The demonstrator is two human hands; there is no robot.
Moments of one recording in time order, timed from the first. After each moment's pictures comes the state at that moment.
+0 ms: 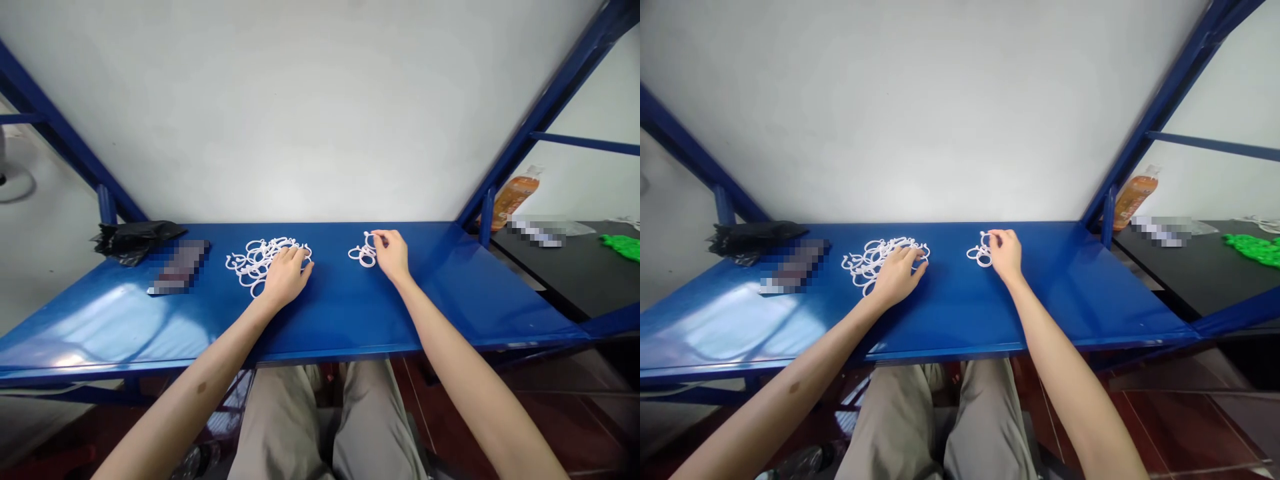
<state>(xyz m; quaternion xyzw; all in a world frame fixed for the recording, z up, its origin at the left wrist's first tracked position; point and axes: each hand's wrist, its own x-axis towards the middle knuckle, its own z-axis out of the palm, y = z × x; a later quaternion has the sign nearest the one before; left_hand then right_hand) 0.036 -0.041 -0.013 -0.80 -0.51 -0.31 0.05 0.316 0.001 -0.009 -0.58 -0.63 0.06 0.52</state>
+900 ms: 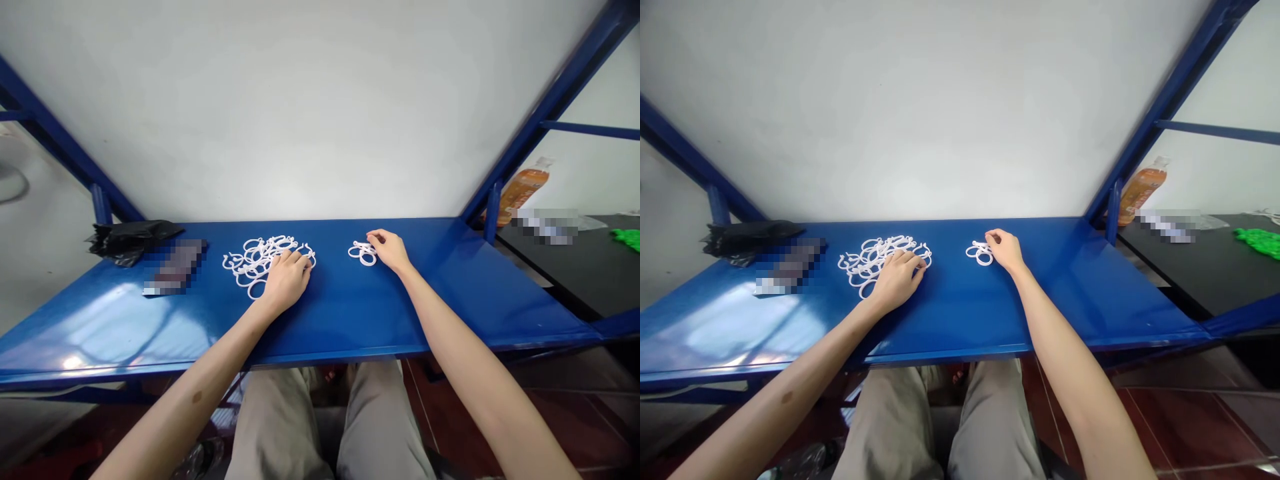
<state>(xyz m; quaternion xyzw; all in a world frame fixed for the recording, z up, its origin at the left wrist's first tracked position) 0.036 -0.046 -0.020 -0.82 -0.51 -0.24 0.09 0.333 0.028 -0.018 -0.59 -0.66 0.17 0.43</state>
